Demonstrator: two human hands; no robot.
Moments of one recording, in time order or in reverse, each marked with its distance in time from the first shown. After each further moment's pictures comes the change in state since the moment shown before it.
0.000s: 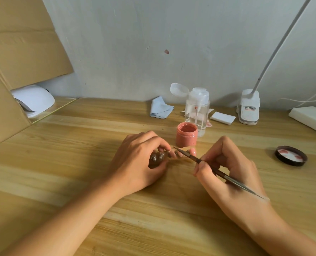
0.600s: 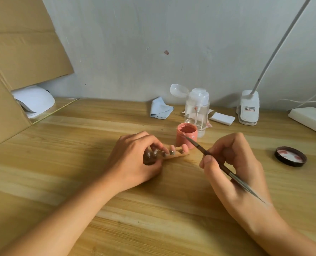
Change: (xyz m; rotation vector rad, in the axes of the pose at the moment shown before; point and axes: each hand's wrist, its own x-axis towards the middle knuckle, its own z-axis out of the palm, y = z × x) left_hand 0.002 -0.007 -0.008 -0.048 -0.047 -0.109; right_hand -0.001 0.002 -0.004 0.063 0.060 -0.031
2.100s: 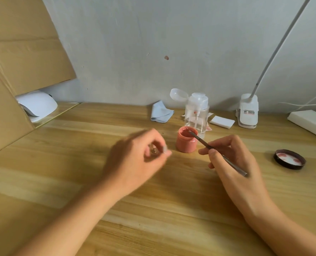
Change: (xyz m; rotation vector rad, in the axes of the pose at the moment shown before) left_hand -0.005 0.020 -0.014 -0.013 0.198 0.030; right_hand 0.011 0.011 -0.002 0.113 0.042 0.296
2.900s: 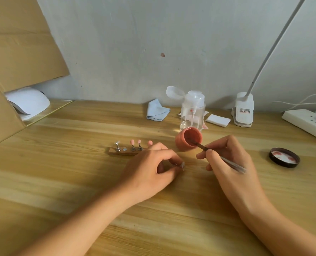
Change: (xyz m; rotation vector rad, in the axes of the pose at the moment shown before) left_hand -0.006 0.007 0.039 -0.310 -0.344 -0.143; right_hand 0.003 0.000 0.004 0.003 0.049 0.059
